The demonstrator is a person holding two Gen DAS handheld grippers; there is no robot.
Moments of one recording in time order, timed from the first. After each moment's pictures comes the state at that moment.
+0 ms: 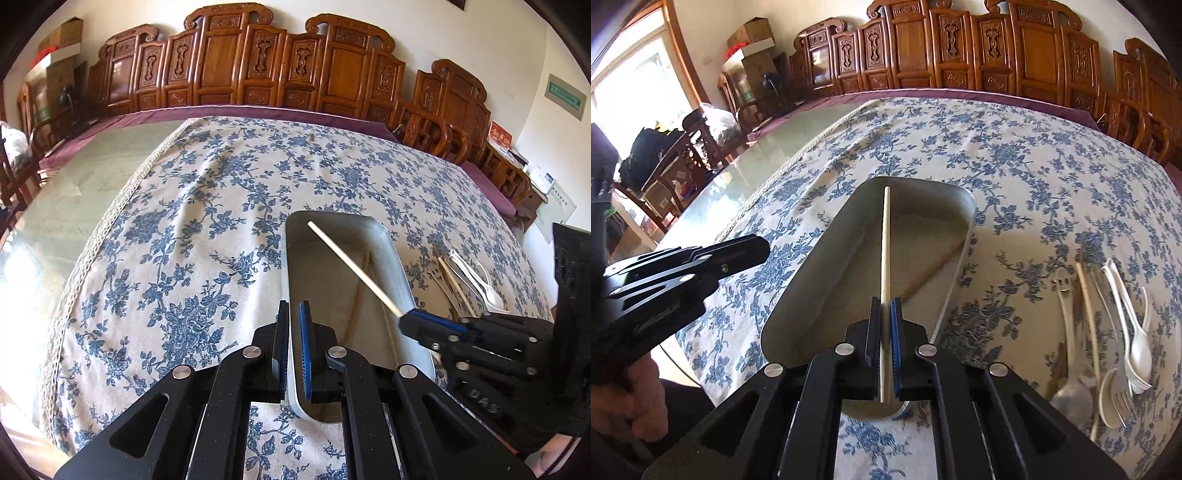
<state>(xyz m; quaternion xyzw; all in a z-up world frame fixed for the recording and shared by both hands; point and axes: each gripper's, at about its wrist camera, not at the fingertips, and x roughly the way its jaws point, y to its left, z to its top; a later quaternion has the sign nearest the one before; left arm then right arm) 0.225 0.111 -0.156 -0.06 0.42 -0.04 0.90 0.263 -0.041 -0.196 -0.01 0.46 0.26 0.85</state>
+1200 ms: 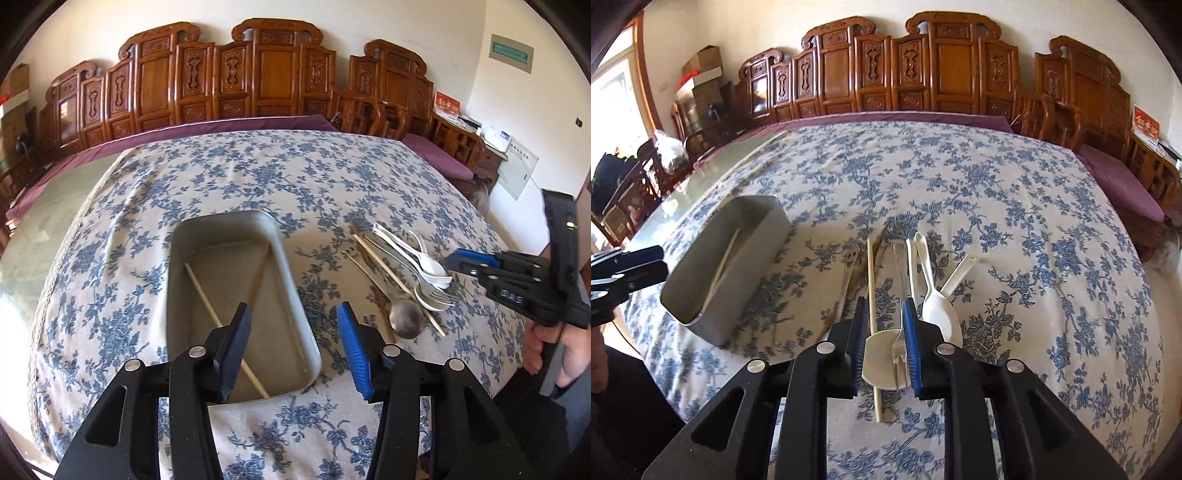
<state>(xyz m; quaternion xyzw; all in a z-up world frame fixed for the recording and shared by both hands) 0.200 0.009 -0.144 0.01 0.41 -0.12 0.90 0.259 -0.238 -0.197 -0.02 0.43 0.16 0.89</state>
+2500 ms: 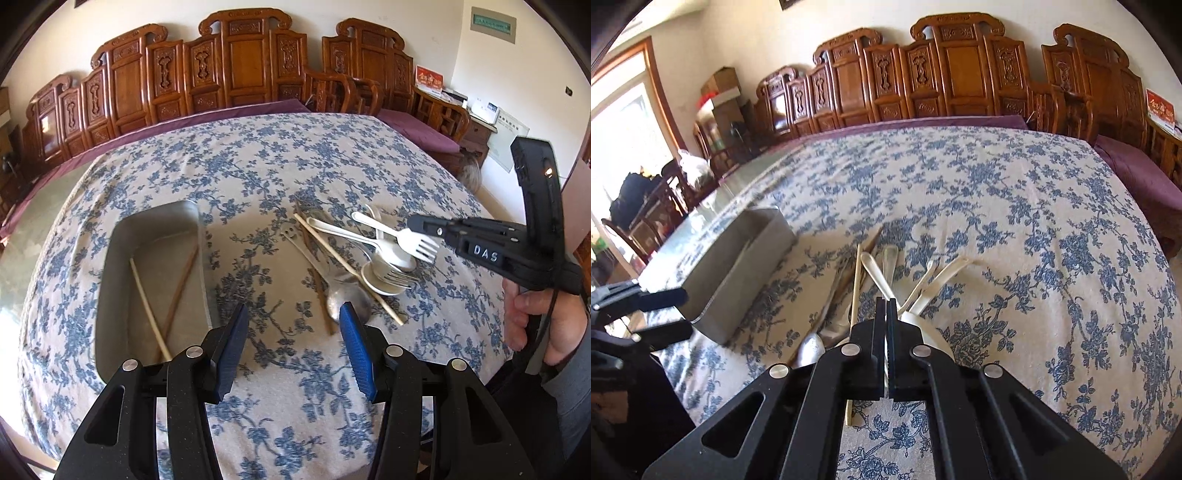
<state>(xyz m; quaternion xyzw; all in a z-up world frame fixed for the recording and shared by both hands) 0.189 -0.074 -0.157 0.04 0.43 -0.14 0.89 0.259 -0.290 -0.197 0.04 0.39 0.22 0.89</state>
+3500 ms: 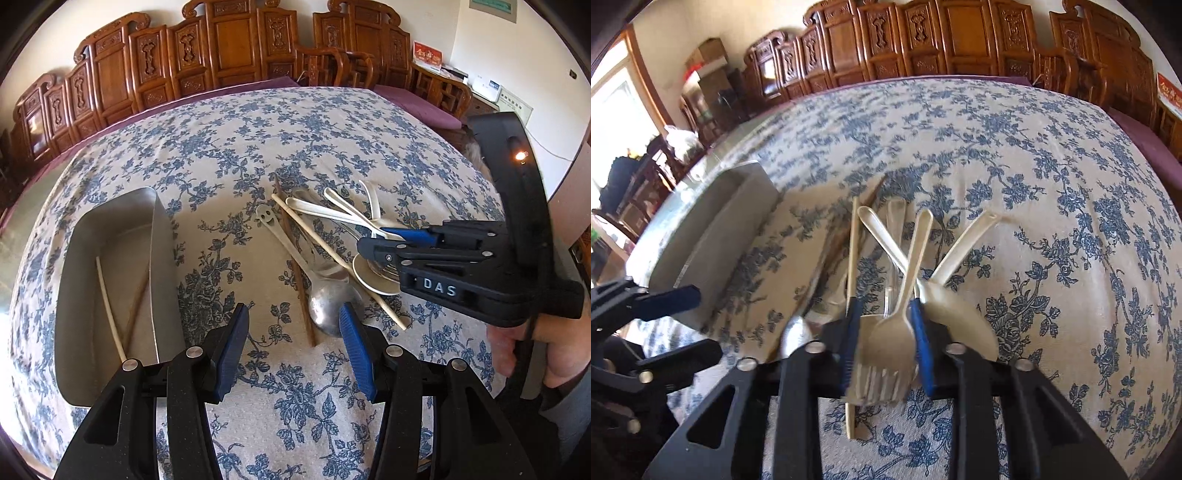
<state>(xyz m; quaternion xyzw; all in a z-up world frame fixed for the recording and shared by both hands) 0.215 -0.103 -0.189 0.06 0.47 -0.14 0.87 0.285 -0.254 -0.247 0.02 0.48 0.21 0.85</state>
